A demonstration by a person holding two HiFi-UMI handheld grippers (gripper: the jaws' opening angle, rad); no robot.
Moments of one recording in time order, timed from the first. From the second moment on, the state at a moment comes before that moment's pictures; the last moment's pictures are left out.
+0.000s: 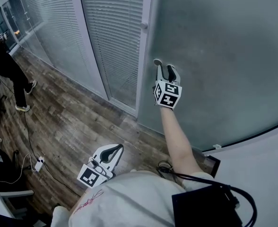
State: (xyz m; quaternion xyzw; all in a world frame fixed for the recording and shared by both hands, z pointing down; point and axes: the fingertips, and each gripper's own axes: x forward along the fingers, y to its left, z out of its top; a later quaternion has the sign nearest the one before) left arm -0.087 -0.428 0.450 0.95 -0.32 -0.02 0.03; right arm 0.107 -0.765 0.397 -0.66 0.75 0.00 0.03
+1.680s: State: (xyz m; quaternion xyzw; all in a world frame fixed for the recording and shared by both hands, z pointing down) left arm -0.084 -0.418 0.448 0.95 -0.31 -0.03 0.04; right arm 0.095 -0.745 0.398 -0.70 0.72 0.00 0.03
